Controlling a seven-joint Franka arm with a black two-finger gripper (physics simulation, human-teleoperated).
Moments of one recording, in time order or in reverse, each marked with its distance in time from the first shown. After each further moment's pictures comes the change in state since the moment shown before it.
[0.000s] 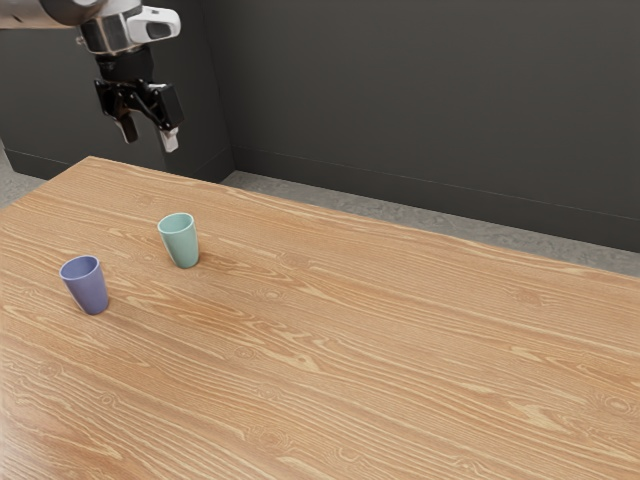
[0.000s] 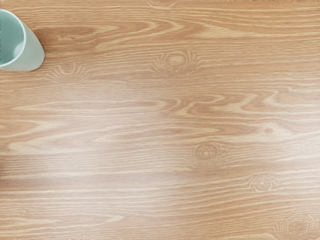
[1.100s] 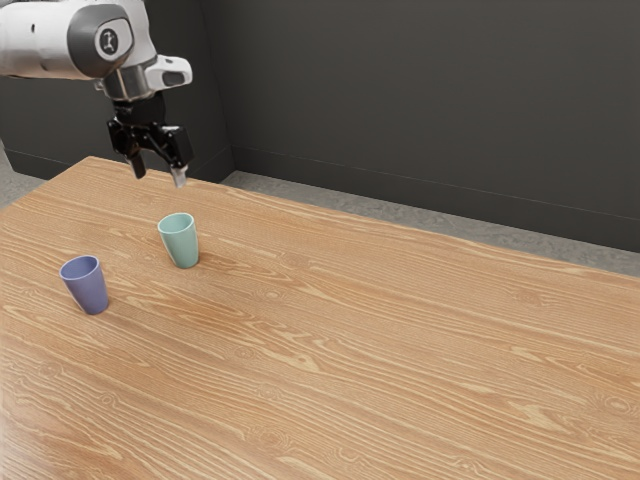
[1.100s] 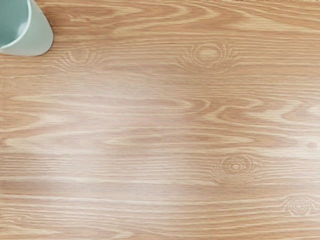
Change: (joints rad) arm 0.034 0.052 0.005 -0.142 0.011 0.163 -0.032
